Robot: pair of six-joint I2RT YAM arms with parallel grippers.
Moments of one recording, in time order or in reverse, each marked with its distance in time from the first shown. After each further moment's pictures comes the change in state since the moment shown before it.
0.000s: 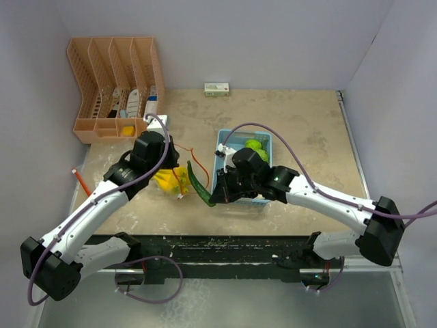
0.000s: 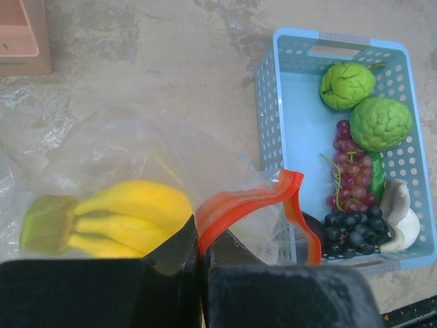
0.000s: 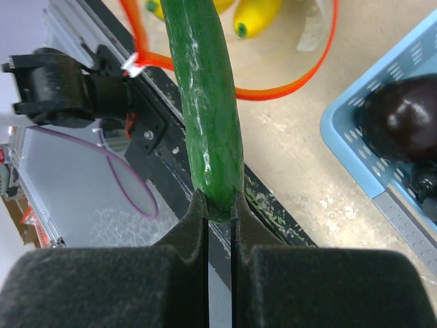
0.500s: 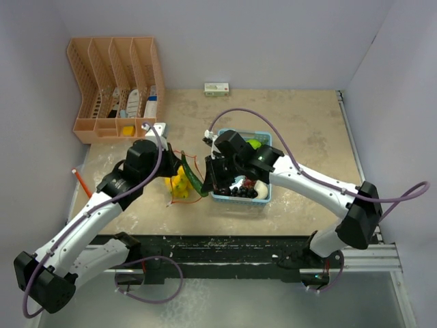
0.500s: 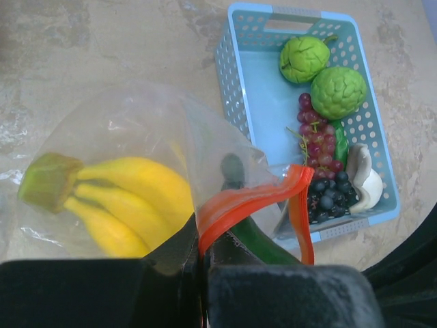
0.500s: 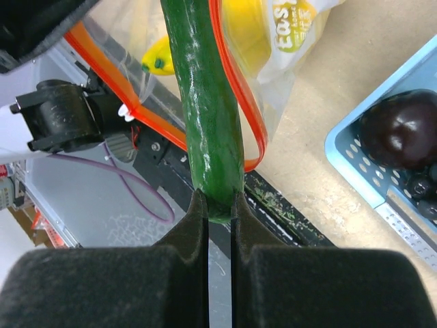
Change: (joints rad) left arm 0.000 -0.114 -0.076 0.015 0.145 0.002; right arm -0.002 0.226 0.344 -0.274 0.036 0.017
